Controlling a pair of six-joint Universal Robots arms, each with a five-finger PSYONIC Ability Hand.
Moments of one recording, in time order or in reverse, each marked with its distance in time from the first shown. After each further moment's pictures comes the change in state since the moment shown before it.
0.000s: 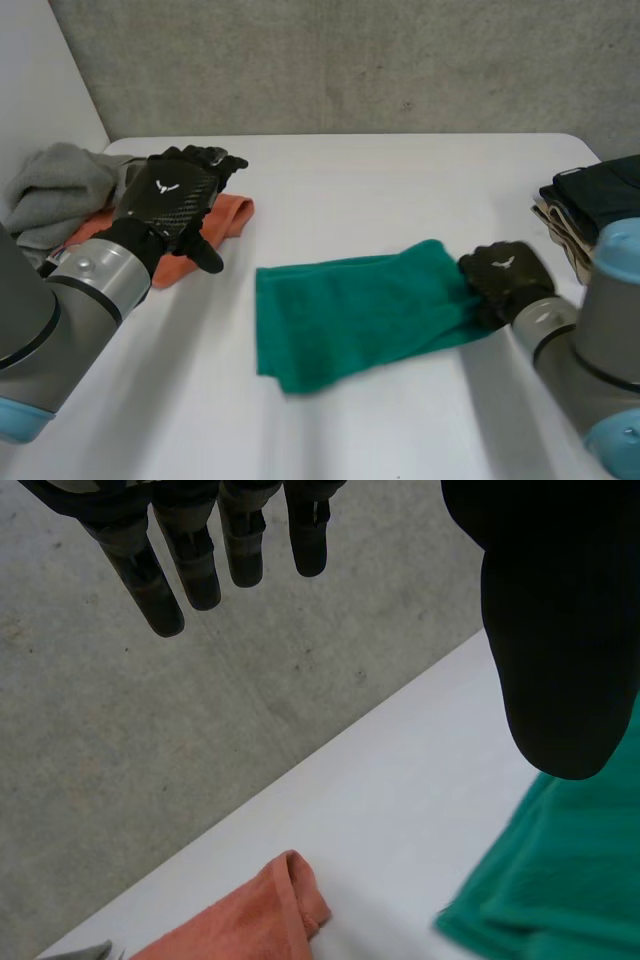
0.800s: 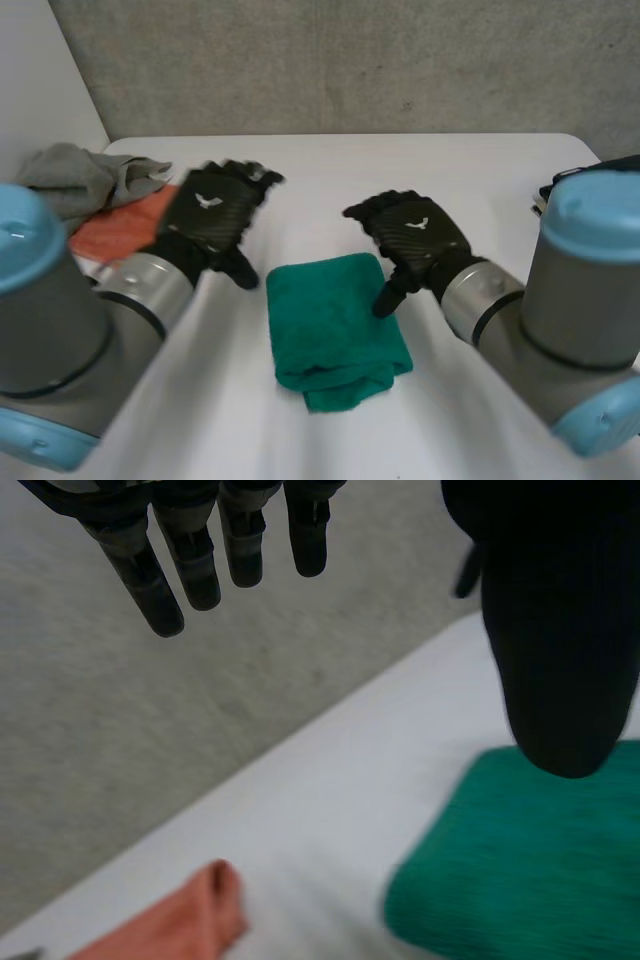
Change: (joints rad) left arm -0.197 -0.073 0.089 -0.074 -0.168 -0.027; right arm 0.184 0.038 -0.247 0.098 -0.171 0.292; left_hand 0.000 0.000 0.000 0.000 0.001; right_hand -0.867 -0.964 -0.979 -0.986 -0.936
